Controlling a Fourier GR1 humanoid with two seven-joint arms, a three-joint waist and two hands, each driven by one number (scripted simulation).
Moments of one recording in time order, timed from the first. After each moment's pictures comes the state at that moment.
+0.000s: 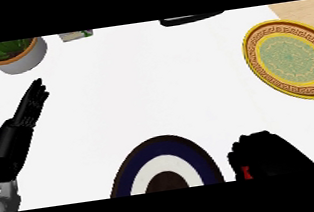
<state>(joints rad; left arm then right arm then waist) -0.08 0.45 -0.09 -1.63 0.14 0.00 -0.05 -0.56 -1.00 1.20 -2.04 0.49 -0.24 0.66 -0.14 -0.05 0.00</state>
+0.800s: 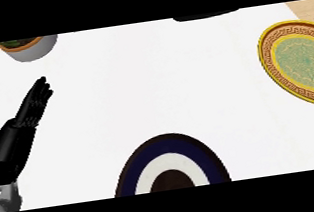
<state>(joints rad) -0.08 0.44 -0.11 -1.68 0.13 -0.02 -0.05 -0.17 -1.64 1.01 -2.26 0.56 -0.90 0.61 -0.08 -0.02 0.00</state>
